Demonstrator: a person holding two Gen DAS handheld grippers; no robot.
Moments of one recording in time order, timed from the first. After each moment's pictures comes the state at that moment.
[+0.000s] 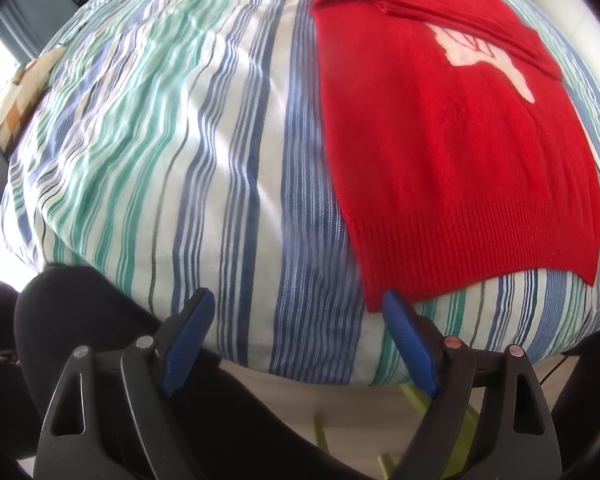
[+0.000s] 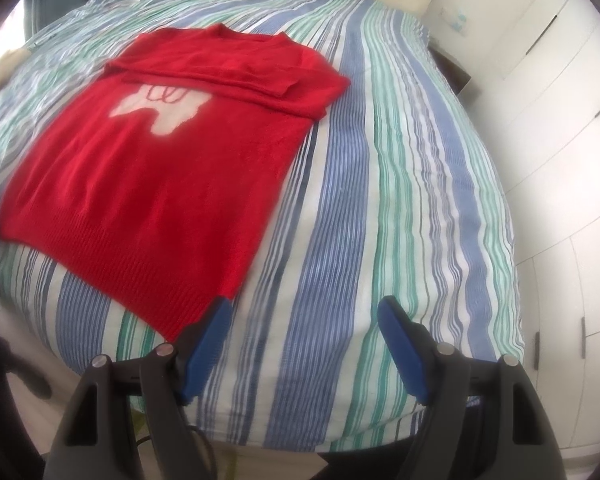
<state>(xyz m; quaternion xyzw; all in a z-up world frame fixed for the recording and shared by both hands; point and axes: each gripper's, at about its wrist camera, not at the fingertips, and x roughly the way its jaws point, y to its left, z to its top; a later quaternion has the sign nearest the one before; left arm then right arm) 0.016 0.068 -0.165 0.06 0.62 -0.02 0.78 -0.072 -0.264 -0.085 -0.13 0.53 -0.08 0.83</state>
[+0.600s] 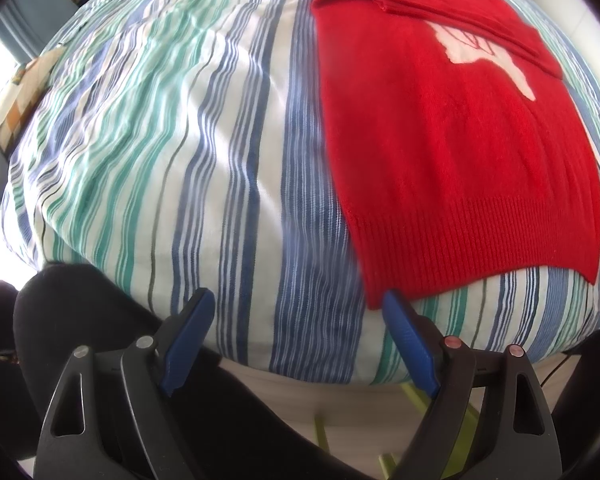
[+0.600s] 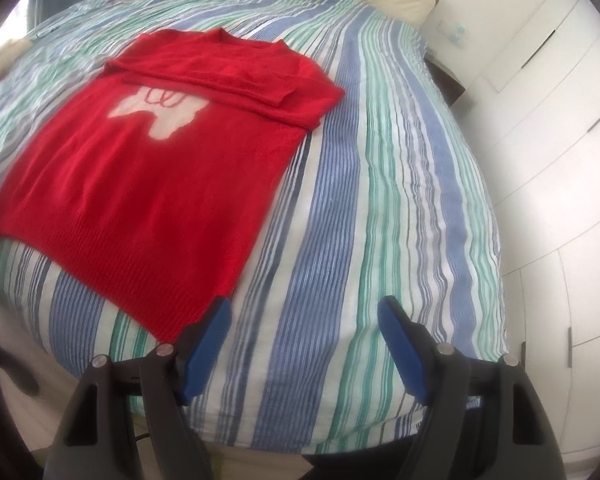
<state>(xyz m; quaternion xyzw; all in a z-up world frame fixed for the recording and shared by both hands) 0.017 0.069 -0.166 0.06 0.62 -0.02 0.78 -0.073 -0.262 -0.078 -0.16 0.52 -0.09 0.84</state>
